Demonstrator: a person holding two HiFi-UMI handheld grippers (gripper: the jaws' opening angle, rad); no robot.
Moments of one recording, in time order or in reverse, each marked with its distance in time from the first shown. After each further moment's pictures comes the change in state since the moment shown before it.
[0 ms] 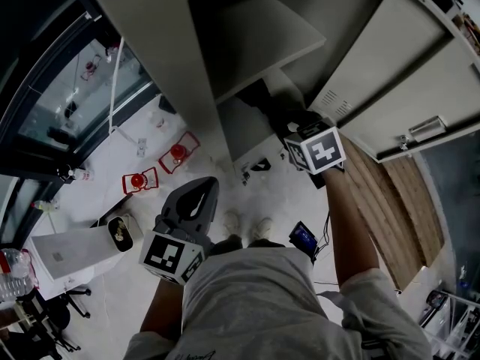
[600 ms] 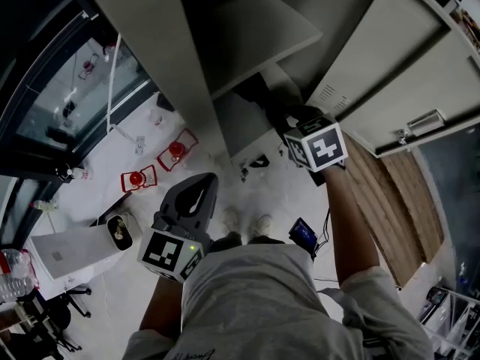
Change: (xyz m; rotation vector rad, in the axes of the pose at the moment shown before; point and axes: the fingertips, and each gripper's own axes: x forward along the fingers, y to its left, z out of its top) left arm 0.000 -0.004 0.001 0.005 0.000 -0.007; right arm -0.013 0.001 0.007 0.007 -0.023 -0.012
